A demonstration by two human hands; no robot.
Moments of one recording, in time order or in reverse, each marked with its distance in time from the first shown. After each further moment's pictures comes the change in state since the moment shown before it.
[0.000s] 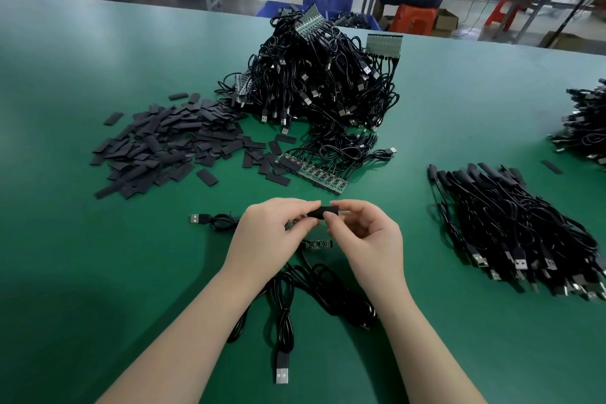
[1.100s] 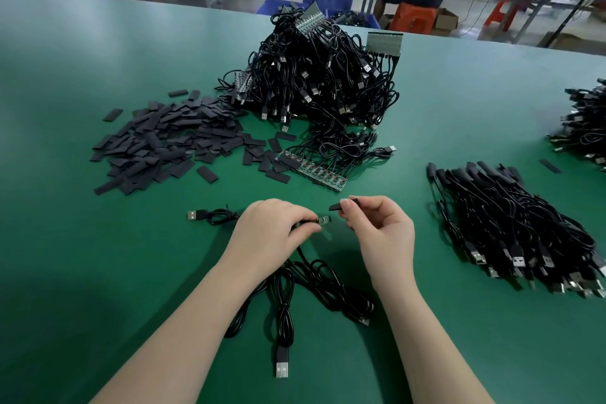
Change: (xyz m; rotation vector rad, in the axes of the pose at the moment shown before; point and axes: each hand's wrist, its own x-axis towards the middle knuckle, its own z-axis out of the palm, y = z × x) left_hand 0.004 -0.008 -0.001 0.367 -0.223 0.106; right_hand 0.009 0.006 -0.011 0.094 0.119 0.102
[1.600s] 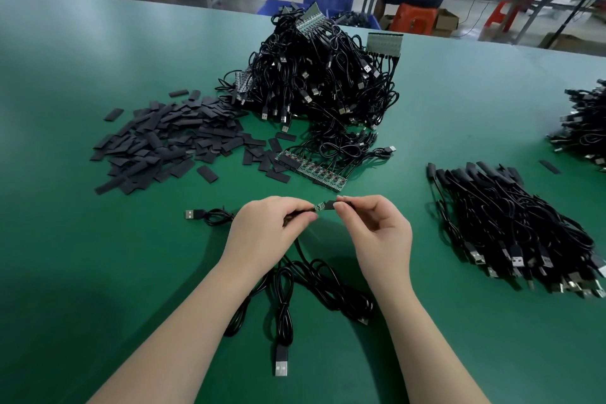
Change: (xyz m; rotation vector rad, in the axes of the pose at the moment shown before) left_hand -0.002 0.004 -0.002 -0.209 0.094 -0.219; right_hand -0.008 -0.005 0.004 -0.032 -0.072 -0.184
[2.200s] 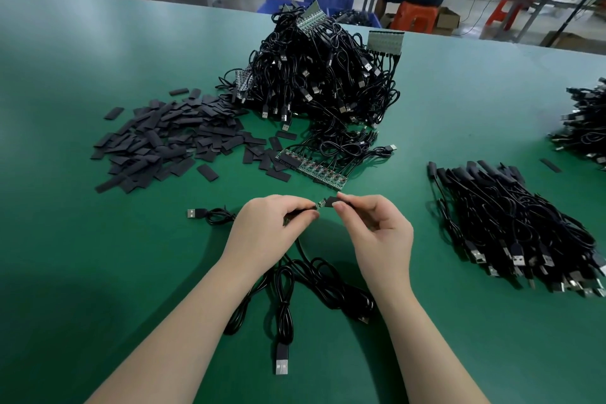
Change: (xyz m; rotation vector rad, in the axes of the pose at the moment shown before) left_hand 0.000 0.000 0.000 -0.071 -0.017 -0.006; right_hand -0.003 -0.001 0.003 0.021 0.014 -0.051
